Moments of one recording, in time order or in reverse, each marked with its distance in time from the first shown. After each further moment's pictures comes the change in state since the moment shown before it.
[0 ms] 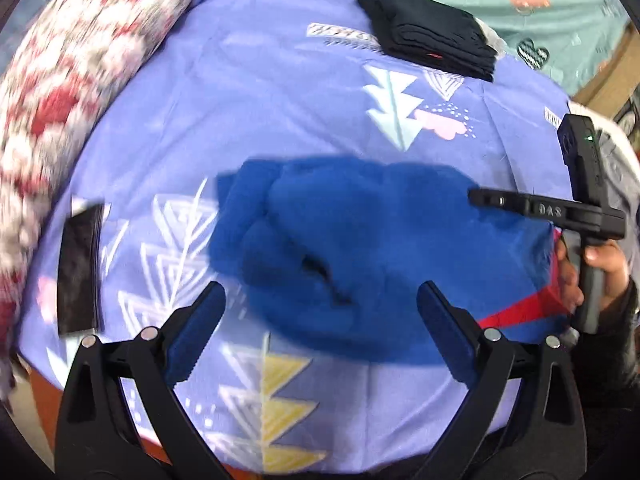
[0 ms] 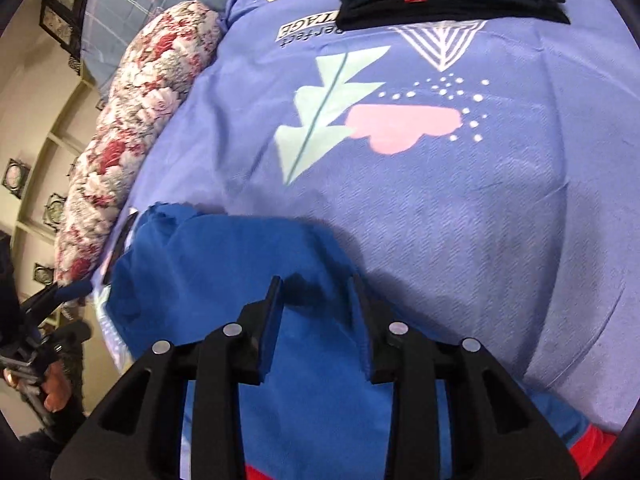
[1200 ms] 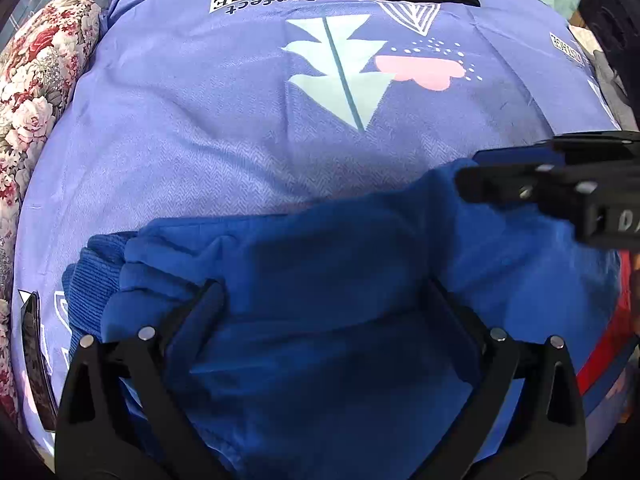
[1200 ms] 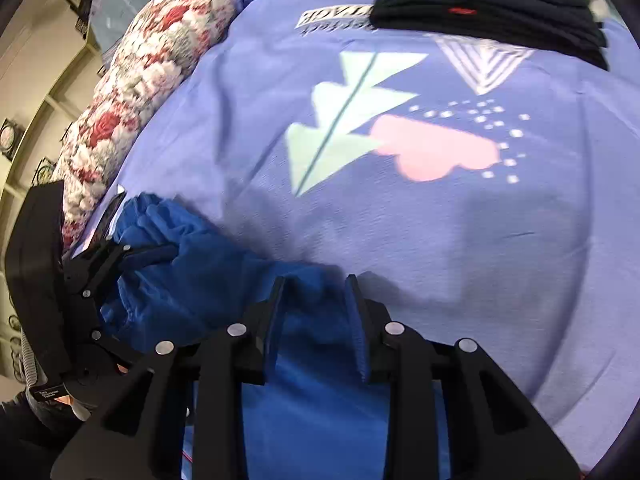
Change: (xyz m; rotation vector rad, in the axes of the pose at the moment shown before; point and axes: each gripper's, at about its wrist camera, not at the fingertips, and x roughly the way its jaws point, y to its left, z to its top) left arm 0.125 -0.067 0.030 0.196 0.068 0.069; right arm 0.027 0.019 0.020 -0.128 0.040 -0.080
